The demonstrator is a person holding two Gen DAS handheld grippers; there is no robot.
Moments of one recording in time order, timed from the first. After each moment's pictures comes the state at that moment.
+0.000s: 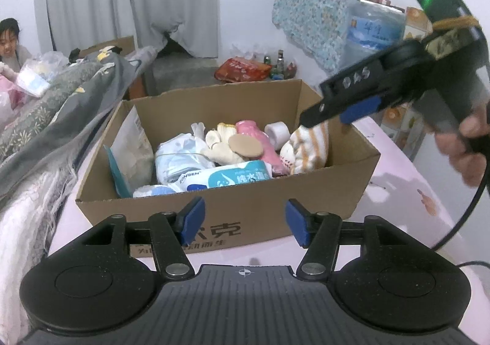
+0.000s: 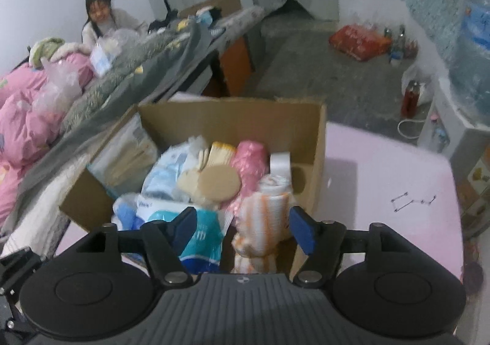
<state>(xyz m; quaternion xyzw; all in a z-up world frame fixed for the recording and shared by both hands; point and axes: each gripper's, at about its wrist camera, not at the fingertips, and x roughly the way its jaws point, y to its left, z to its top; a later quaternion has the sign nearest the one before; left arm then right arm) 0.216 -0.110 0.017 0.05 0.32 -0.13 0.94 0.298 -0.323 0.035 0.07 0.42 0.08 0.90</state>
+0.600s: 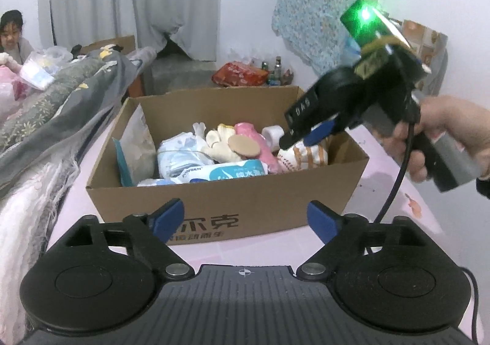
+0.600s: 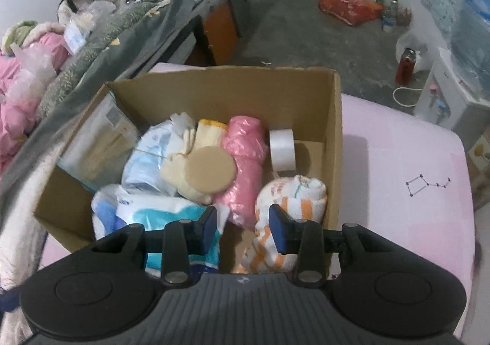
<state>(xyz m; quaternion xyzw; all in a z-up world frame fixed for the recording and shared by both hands) 0.196 -0.099 0.025 0.02 0.31 -0.13 0.94 0.344 -0.303 0.004 0.07 0.49 0.05 0.87</state>
